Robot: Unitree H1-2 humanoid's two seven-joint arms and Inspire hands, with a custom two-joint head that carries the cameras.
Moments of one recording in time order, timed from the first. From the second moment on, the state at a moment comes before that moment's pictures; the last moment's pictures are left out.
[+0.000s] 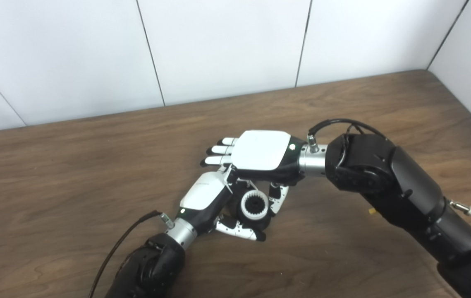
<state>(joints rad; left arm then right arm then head) -0.28 0.13 -0.52 0.13 0.66 -0.17 -0.13 -0.52 -0.51 0.41 -0.37 -0.73 -0.23 0.83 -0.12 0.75</state>
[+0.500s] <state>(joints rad) -0.28 0.13 -0.52 0.13 0.66 -0.18 -0.13 -0.52 -0.51 0.41 -0.36 -0.74 -0.22 0.83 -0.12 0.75</state>
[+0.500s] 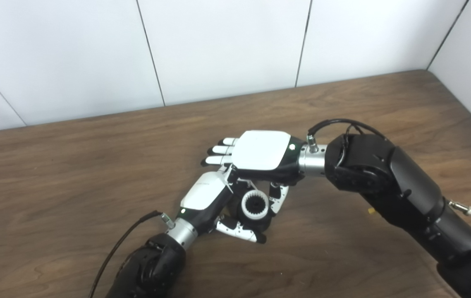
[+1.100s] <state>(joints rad) -0.28 0.12 -0.52 0.13 0.66 -0.17 -0.13 -0.52 -0.51 0.41 -0.34 -0.74 -0.22 0.82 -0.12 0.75</state>
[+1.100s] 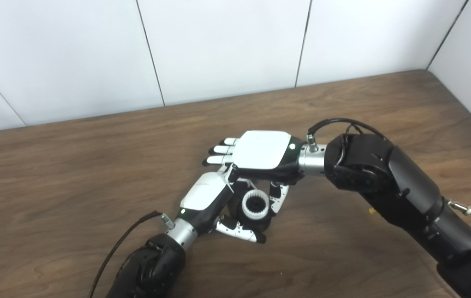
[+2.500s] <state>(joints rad) -0.27 0.12 -0.51 0.14 0.65 -0.18 -0.12 -0.50 -0.51 0.41 -0.32 -0.72 -0.20 0.80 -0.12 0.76</state>
